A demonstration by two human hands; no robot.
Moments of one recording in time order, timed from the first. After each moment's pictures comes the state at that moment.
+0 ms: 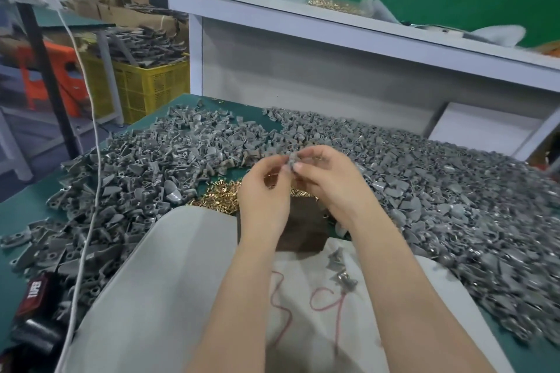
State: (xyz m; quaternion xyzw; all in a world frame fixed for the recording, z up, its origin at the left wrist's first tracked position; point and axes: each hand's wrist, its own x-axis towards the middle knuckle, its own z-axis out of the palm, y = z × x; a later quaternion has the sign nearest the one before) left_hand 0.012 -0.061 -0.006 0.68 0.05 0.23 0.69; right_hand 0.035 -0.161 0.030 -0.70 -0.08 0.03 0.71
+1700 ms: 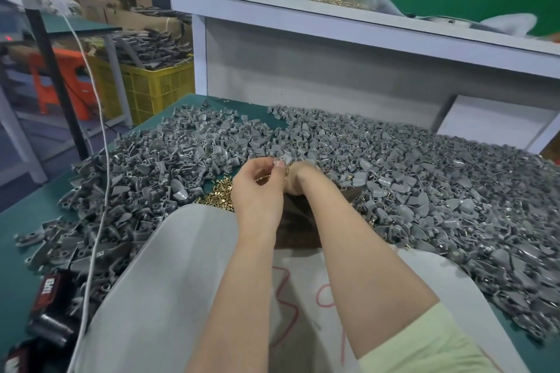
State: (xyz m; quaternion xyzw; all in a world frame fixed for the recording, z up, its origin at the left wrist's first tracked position) left_hand 0.012 -0.057 -0.008 0.64 0.14 0.22 0.72; right_hand 0.149 -0.126 -0.036 -0.95 0.04 0.14 0.28
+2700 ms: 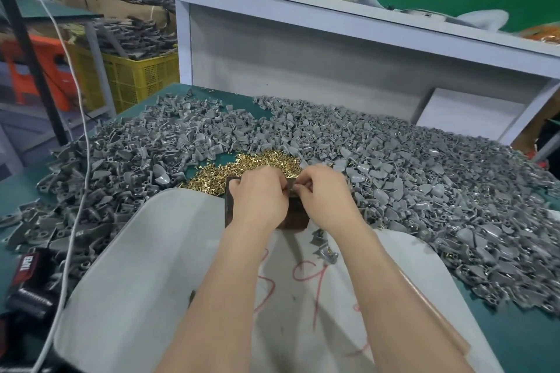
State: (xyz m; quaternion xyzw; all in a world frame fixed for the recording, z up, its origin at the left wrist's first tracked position) left_hand 0.006 -0.072 -0.016 0.94 0.02 0.12 0.31; right_hand 0.013 -0.184 -0.004 -0.97 -0.08 -0.11 0.22
